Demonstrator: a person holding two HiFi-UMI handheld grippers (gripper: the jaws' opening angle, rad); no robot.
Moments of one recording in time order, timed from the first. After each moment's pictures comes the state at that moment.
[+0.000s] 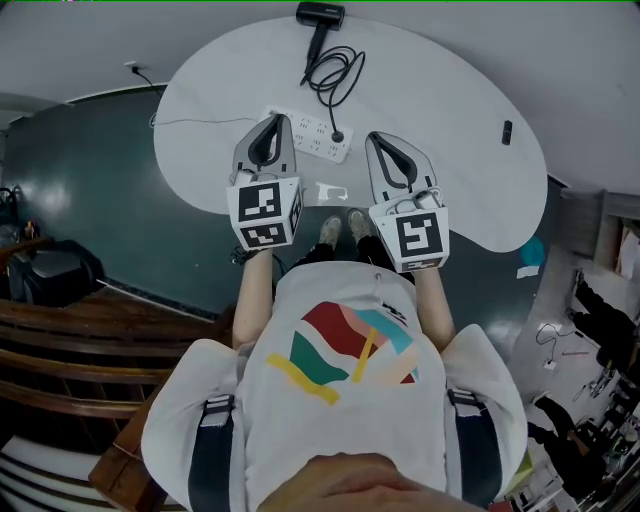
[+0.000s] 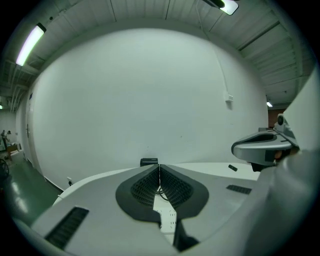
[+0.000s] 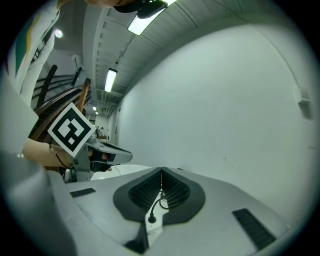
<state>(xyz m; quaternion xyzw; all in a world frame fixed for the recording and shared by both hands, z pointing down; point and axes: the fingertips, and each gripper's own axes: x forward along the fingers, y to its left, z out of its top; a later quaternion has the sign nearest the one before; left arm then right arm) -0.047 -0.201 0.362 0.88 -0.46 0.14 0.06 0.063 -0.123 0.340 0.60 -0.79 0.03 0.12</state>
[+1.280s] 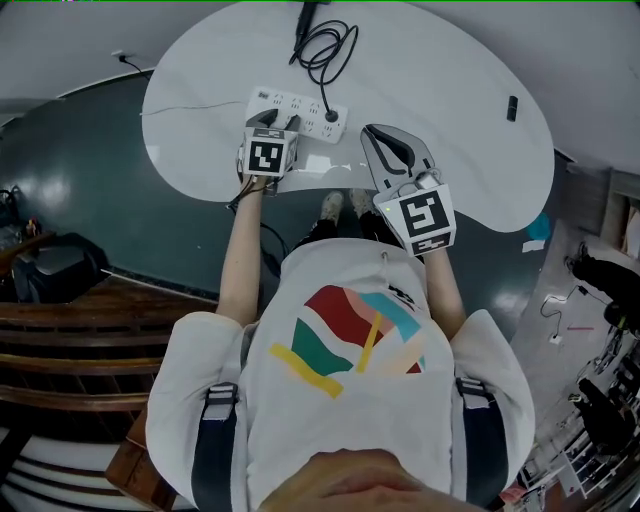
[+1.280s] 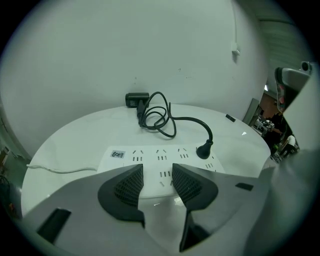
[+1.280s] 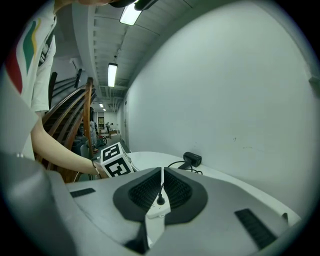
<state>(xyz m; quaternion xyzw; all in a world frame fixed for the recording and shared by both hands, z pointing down) -0.040 -0.231 0.576 0.84 -0.34 0.38 0.19 0.068 -0.122 0.392 0.55 -0.81 0.10 0.16</state>
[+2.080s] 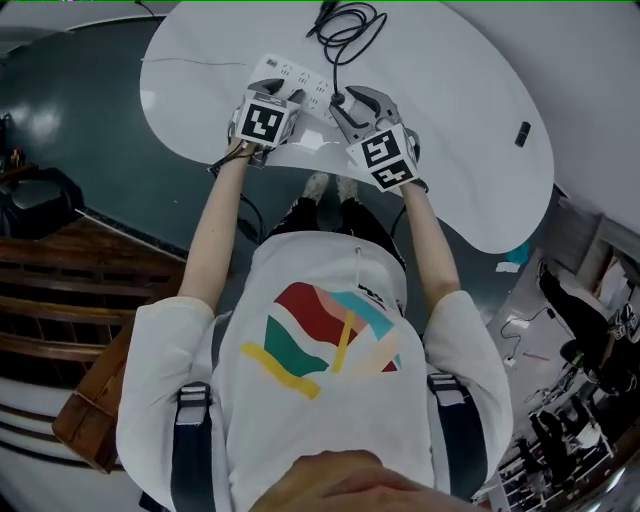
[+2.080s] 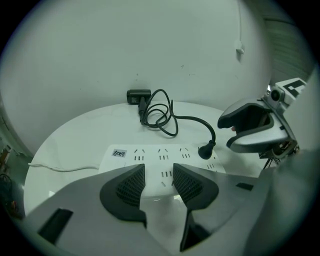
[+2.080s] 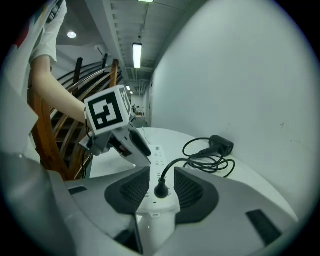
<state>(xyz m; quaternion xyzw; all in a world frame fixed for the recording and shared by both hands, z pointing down) -0.038 -0.229 0.578 0.83 -0.34 0.40 0.20 0.035 -0.181 0.513 0.40 -0.87 0.06 0.28</state>
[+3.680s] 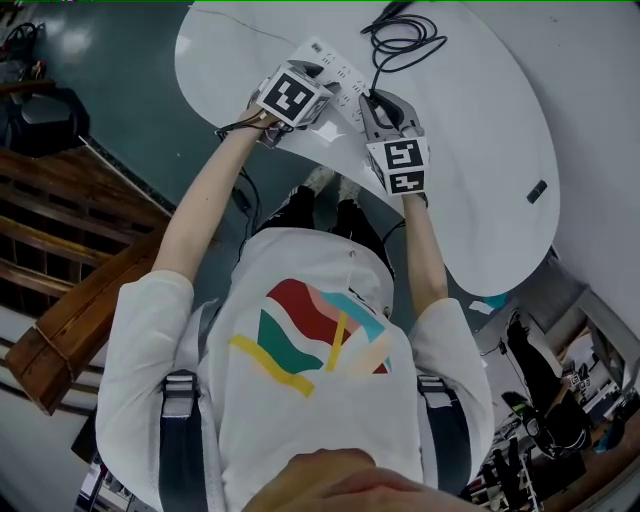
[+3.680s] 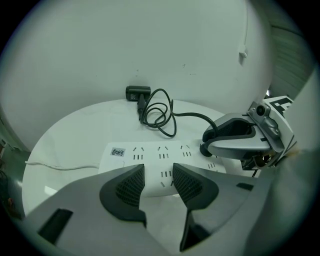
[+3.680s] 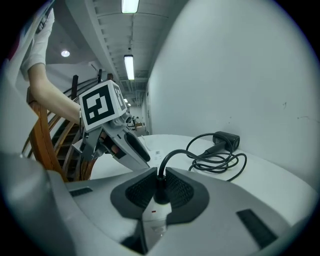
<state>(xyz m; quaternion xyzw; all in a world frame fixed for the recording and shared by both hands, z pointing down) -0.036 -0.234 0.573 0.82 -0.32 0.41 0.24 0.023 -0.206 0.527 0.40 -0.89 0.11 0.20</state>
